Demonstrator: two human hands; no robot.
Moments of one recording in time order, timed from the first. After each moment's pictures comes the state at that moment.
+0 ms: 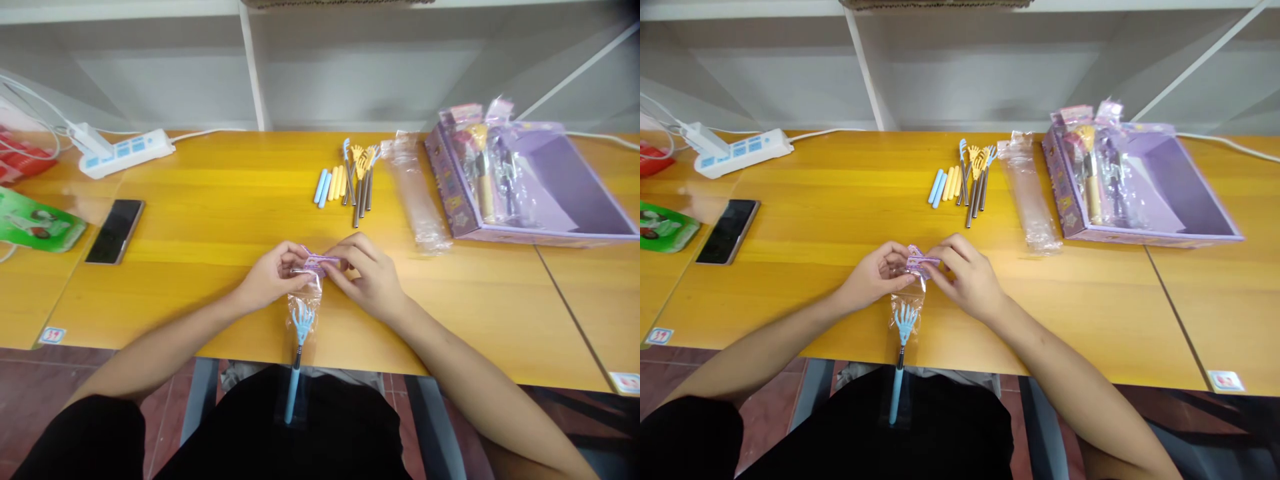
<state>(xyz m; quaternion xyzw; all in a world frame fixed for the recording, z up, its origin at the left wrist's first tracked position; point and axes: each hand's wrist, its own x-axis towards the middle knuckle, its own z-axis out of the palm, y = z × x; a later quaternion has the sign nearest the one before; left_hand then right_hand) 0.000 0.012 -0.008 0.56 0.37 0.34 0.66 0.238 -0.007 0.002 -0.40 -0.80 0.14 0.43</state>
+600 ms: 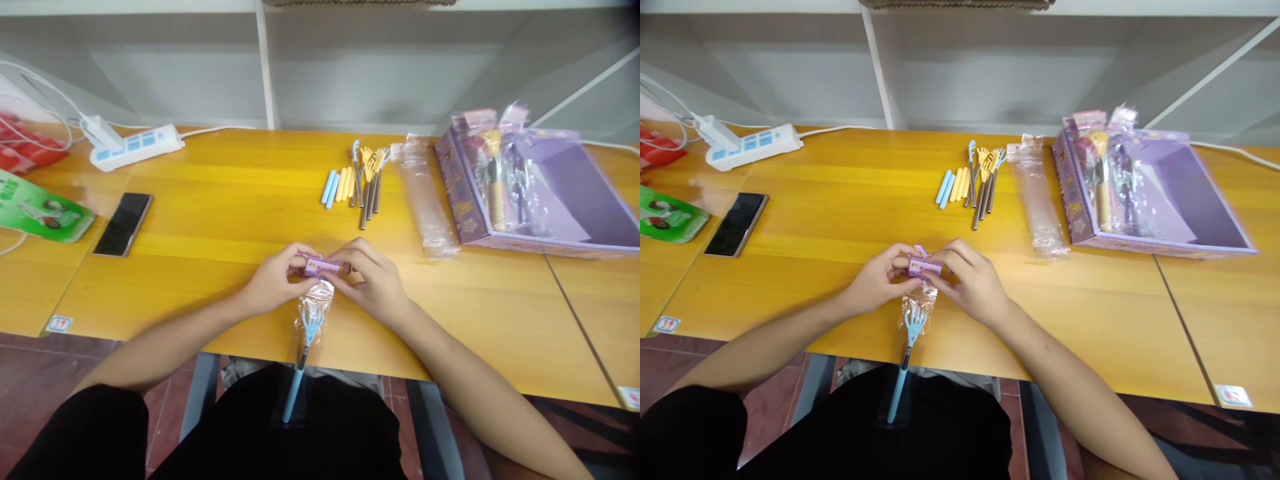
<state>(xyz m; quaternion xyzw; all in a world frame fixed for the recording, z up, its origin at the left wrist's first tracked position) 0.001 0.005 -0.006 0.62 0.36 0.32 0.62 0.238 -0.007 -0.002 -0.37 -0.81 0.16 0.42</state>
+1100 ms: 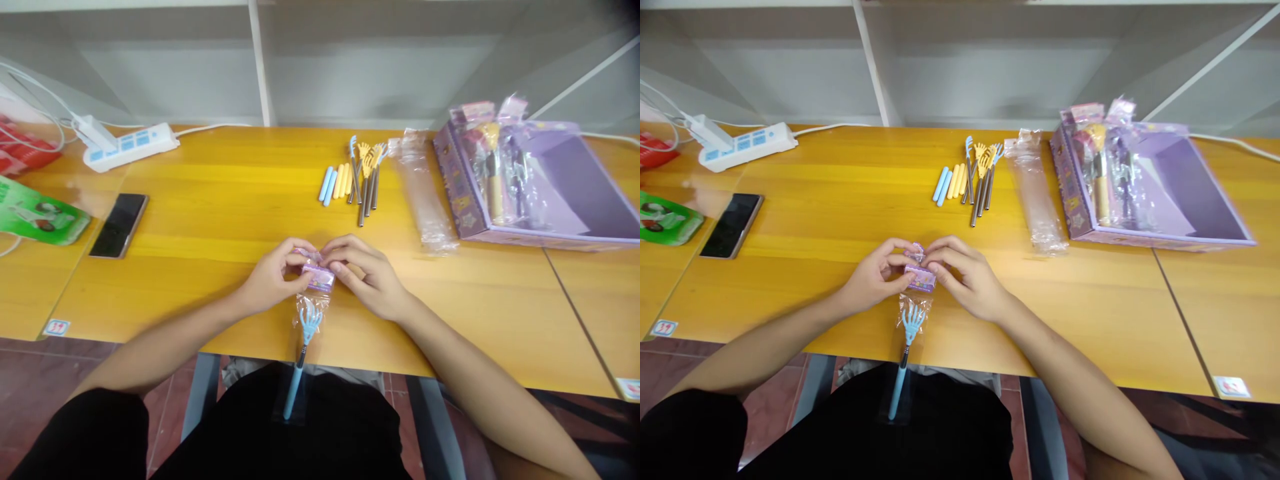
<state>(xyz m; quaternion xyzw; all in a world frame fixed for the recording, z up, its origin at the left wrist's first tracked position) -0.003 0.006 -0.005 0.66 0.36 0.35 0.56 0.241 -0.005 0.011 -0.35 -0.78 0.33 0.40</state>
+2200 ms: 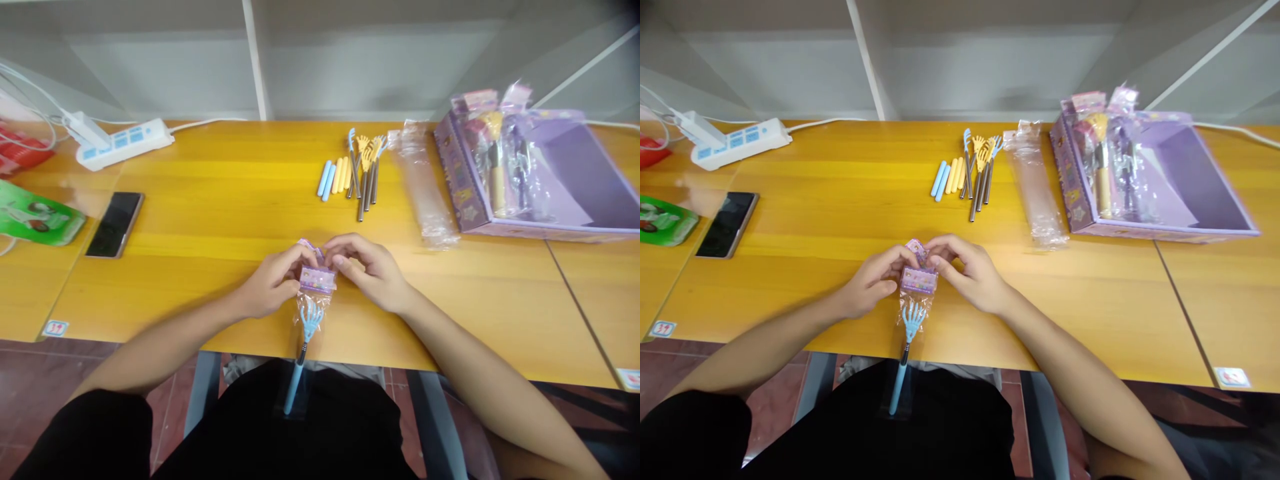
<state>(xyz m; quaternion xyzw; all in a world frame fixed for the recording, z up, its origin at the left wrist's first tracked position) -0.007 0.004 0.015 0.69 0.27 0.29 0.61 0.241 -0.005 0.003 -0.37 -0.69 0.47 0.42</state>
